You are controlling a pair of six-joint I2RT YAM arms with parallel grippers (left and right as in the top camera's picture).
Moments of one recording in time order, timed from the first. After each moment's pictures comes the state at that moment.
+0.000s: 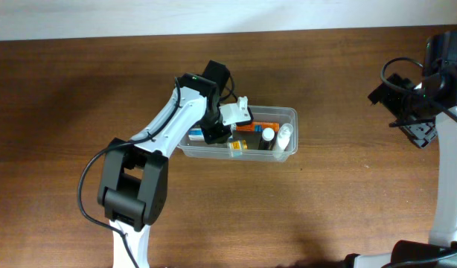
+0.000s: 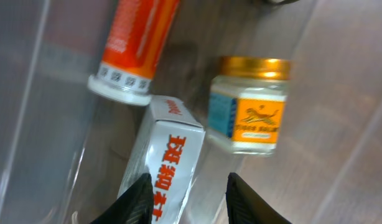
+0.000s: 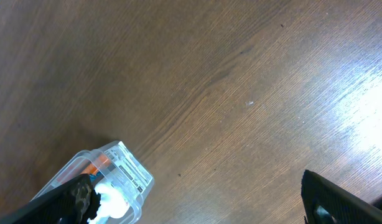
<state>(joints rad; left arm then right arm) -0.44 2.14 1.73 -1.05 0.19 0.83 -0.23 1.57 1.76 -1.42 0.00 0.65</state>
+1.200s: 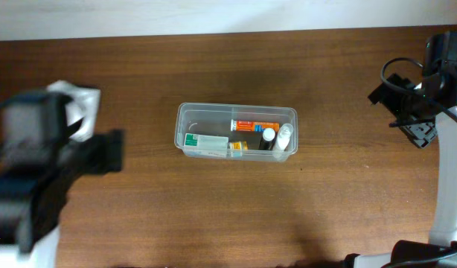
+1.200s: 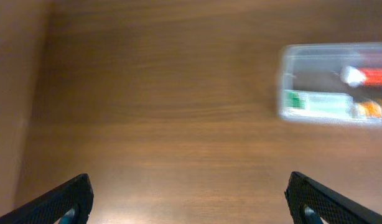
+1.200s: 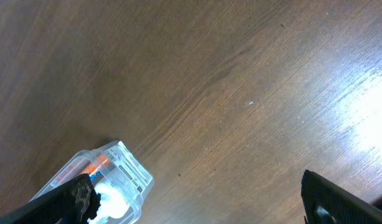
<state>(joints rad) -0.03 1.19 1.76 -1.46 -0.17 0.08 -0.23 1.57 1.76 -1.42 0.00 0.65</state>
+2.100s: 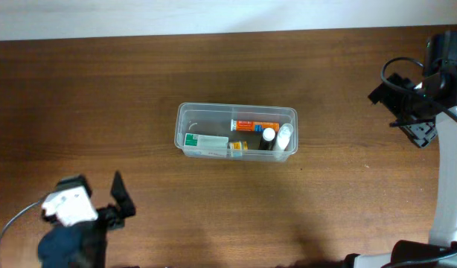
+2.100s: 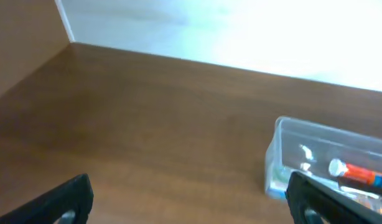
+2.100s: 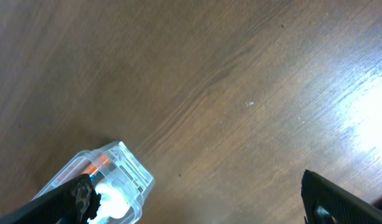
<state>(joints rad) 0.10 0.32 0.72 -0.74 -0.07 -0.11 -0.23 1.57 1.76 -1.42 0.00 0.65</state>
